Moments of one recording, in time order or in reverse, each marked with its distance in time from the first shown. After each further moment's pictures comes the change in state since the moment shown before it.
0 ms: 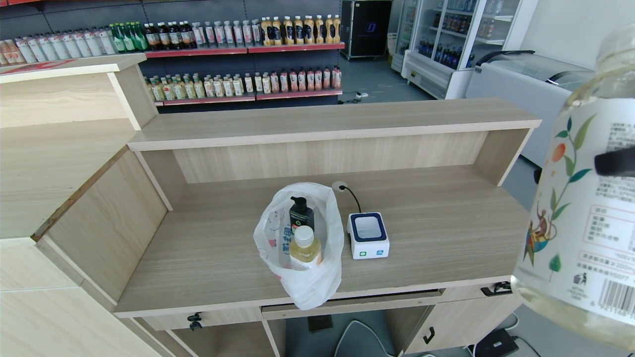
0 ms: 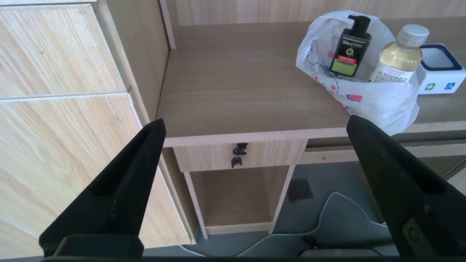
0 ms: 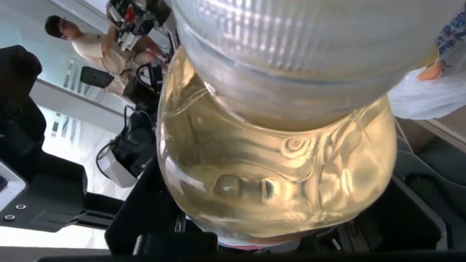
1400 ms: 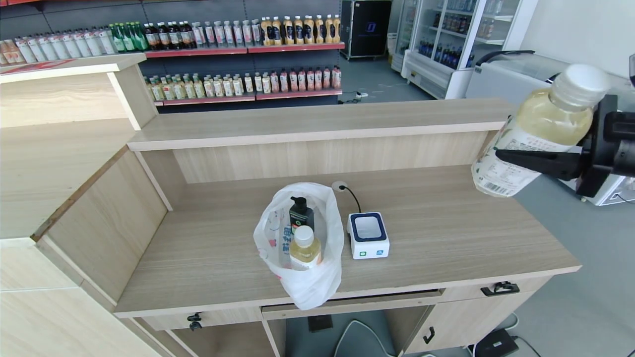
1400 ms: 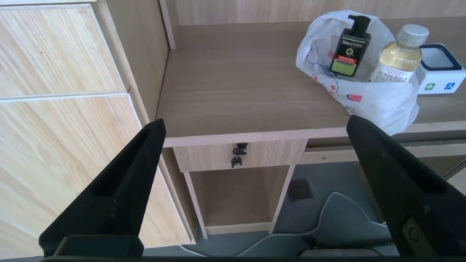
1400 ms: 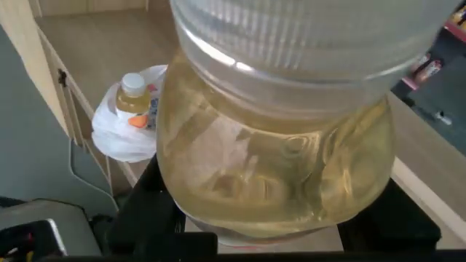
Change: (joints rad) left arm 0.000 0.000 0.000 0.000 0.000 0.000; right arm -0.329 0.173 0.282 -0.691 -0.130 -0.918
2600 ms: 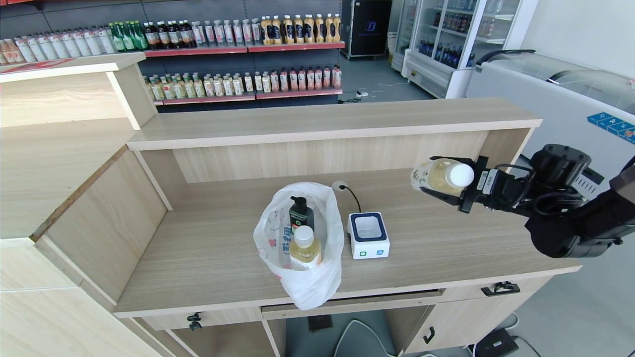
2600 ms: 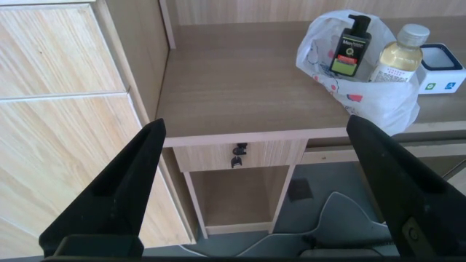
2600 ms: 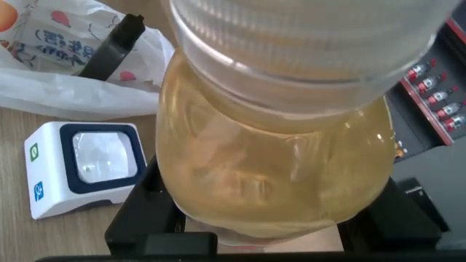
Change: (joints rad) left arm 0.000 0.000 0.000 0.000 0.000 0.000; right arm -0.016 0.727 0.023 -1.017 0.230 -0.260
